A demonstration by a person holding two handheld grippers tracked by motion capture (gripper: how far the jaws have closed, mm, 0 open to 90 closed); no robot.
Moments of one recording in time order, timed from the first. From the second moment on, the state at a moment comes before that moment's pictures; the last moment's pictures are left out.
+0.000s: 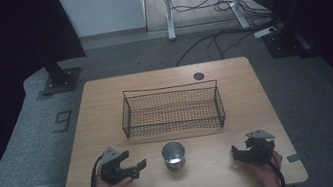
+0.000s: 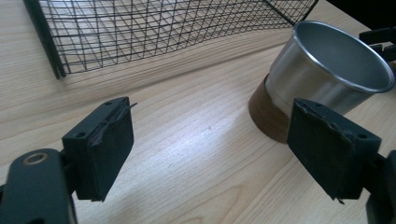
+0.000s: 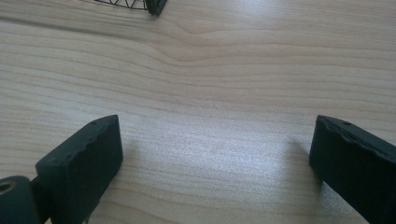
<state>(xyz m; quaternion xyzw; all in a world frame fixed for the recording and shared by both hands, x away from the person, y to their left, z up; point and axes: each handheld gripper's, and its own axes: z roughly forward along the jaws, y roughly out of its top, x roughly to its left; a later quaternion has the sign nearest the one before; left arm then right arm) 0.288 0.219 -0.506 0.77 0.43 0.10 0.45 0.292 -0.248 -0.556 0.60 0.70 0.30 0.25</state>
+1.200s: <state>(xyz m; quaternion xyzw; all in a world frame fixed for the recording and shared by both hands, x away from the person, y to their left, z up) 0.290 0.156 -0.491 0.81 0.38 0.09 0.45 0.287 -0.249 -0.556 0.60 0.70 0.30 0.25</state>
